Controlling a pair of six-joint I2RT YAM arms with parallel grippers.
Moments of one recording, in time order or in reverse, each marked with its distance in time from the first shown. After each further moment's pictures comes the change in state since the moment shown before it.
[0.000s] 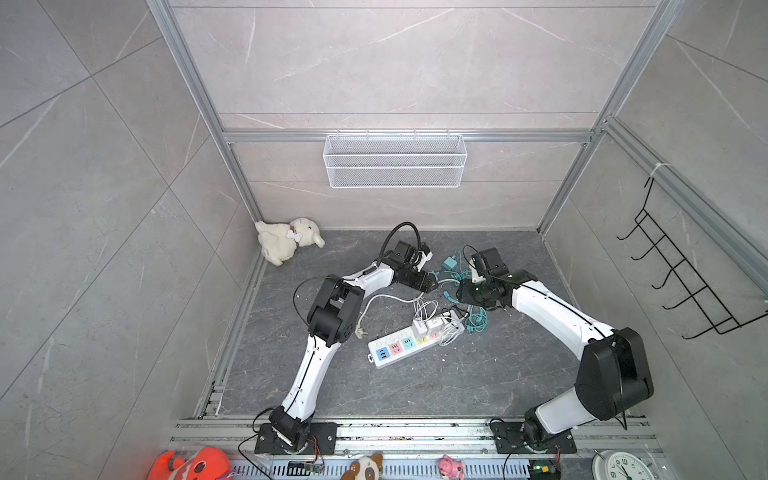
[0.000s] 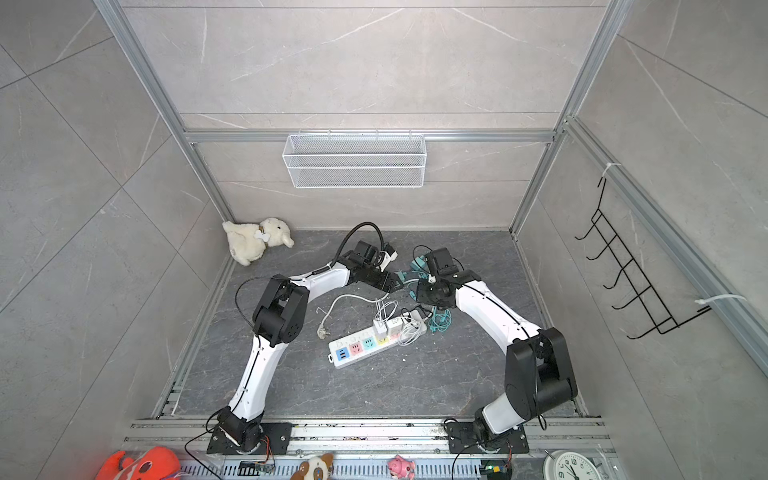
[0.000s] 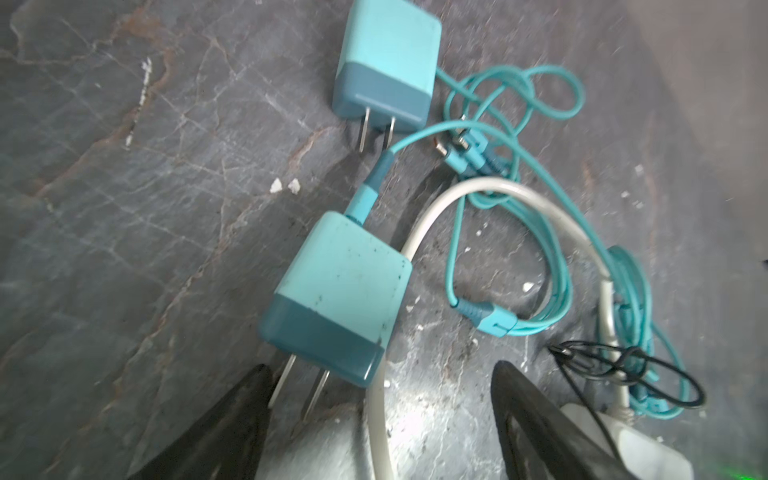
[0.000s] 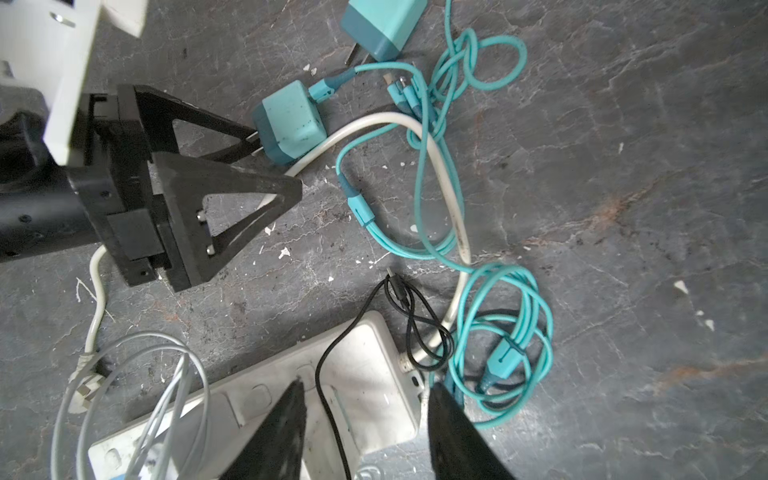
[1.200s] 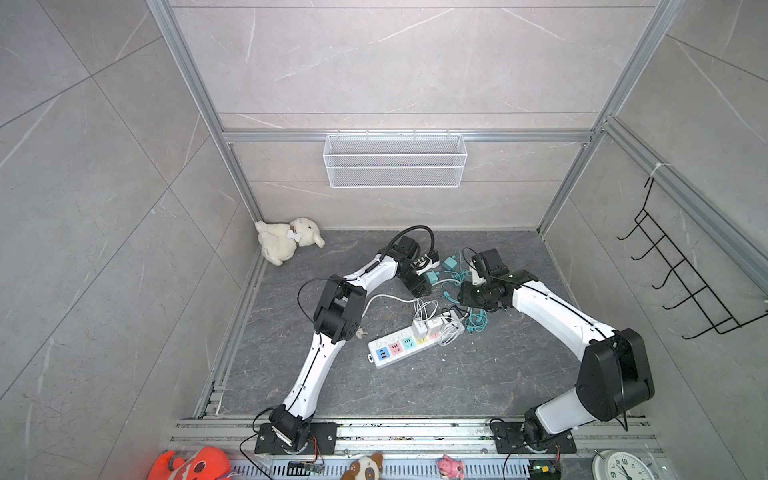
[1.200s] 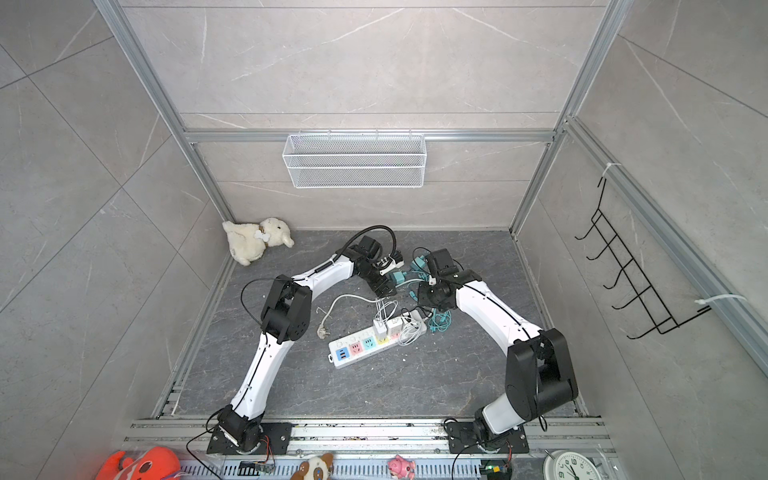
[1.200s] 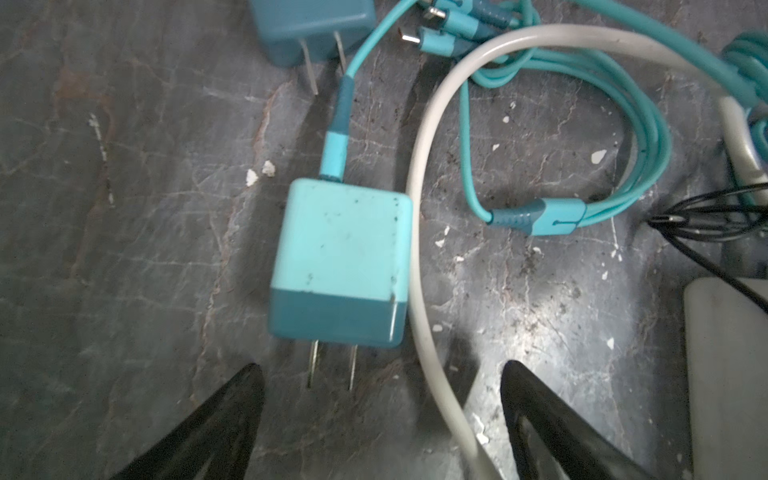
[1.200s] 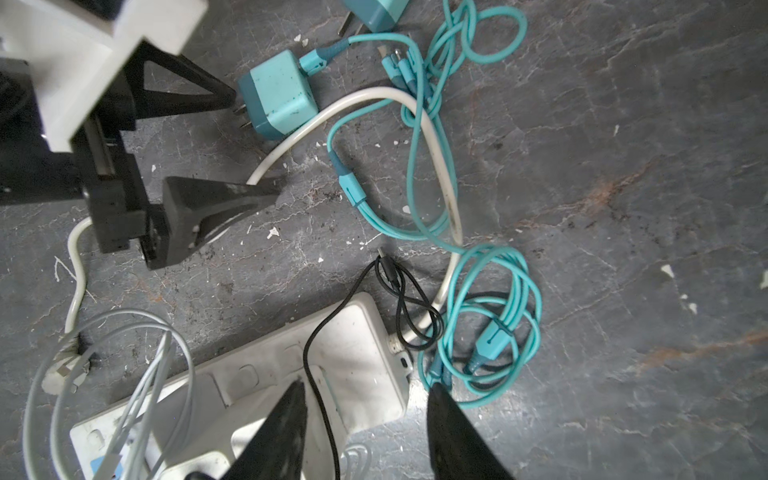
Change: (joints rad) left arm 0.039 0.084 0.212 -0.302 -0.021 0.510; right arm 0.000 -0.006 0.001 -0.048 0.000 -0.030
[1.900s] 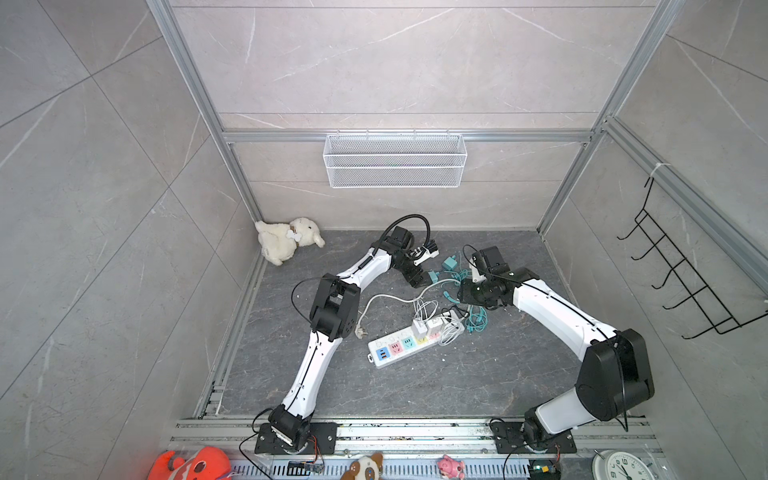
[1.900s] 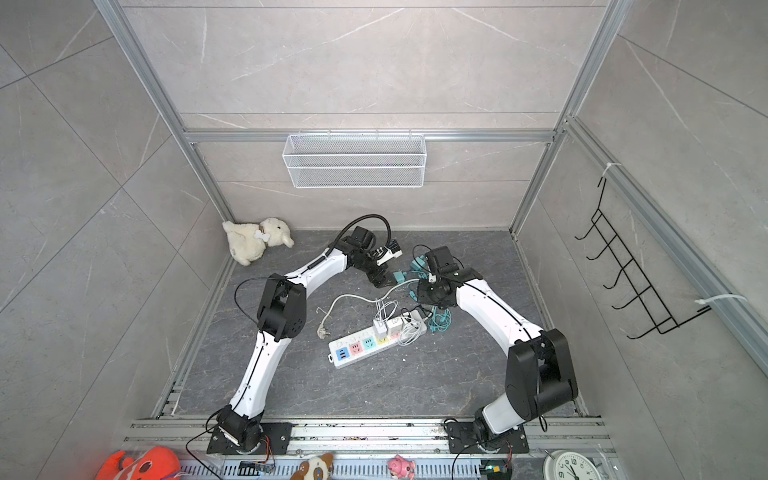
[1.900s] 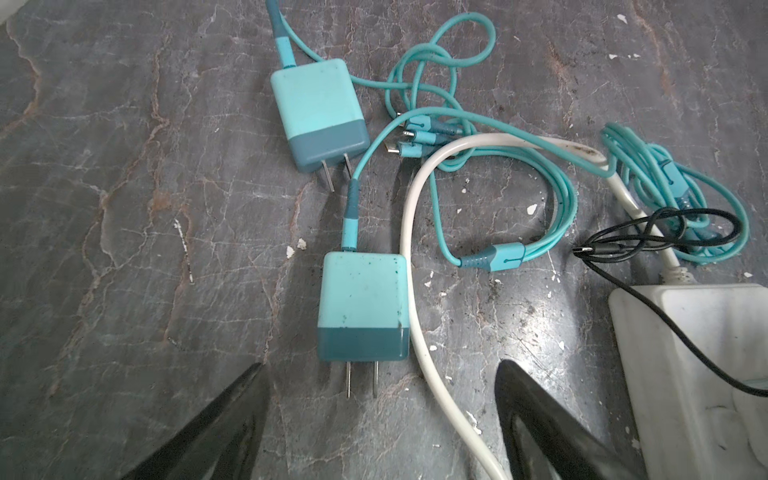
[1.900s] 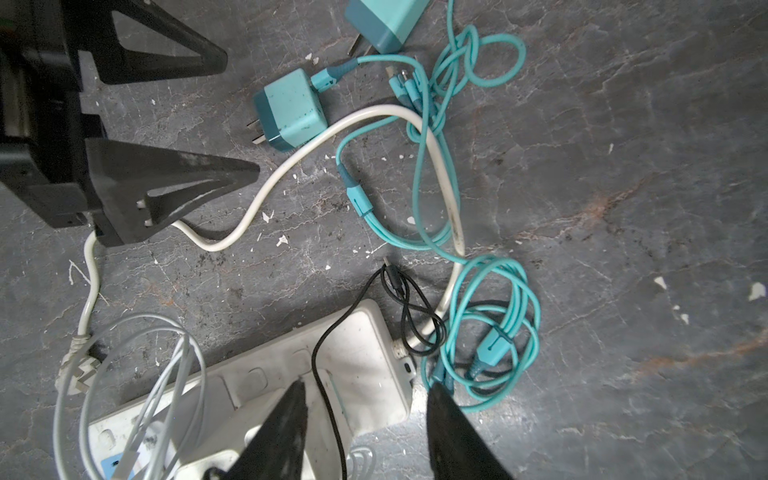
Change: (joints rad) left arm 0.026 0.000 0.069 0.032 0.132 0.056; right arm 0.000 0.000 0.026 -0.007 0.000 -0.008
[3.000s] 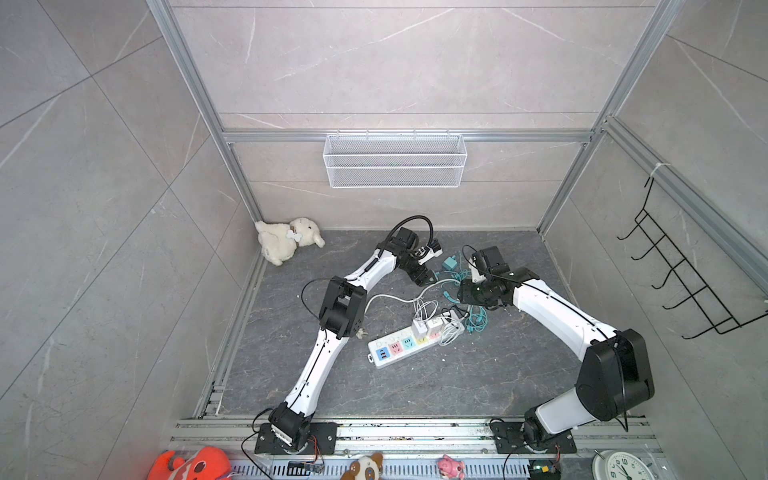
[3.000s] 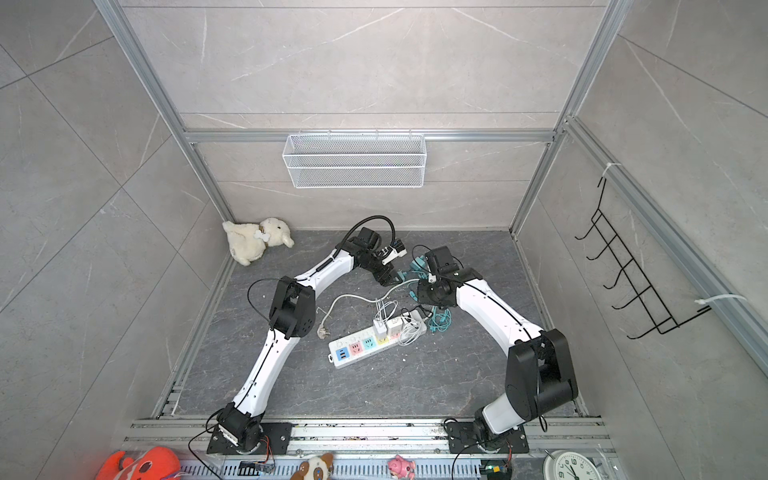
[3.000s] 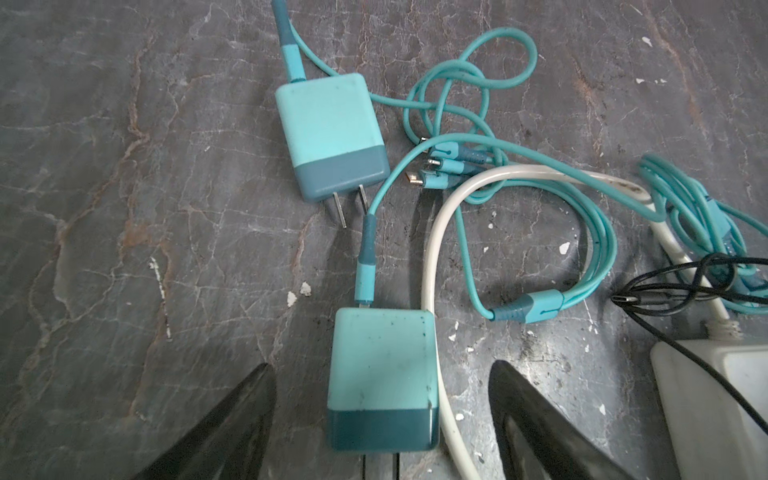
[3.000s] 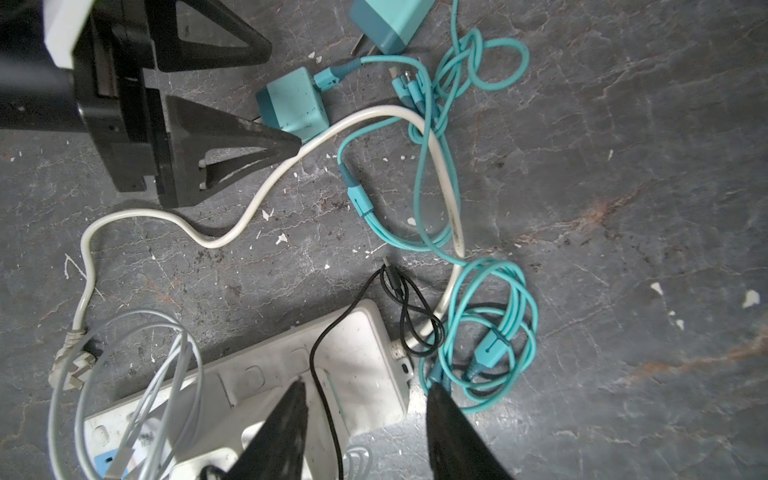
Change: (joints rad) left arm -0.016 0.152 0.203 -0.052 0.015 -0.070; right arm 0.000 0.000 0.000 0.000 0.000 -0.023
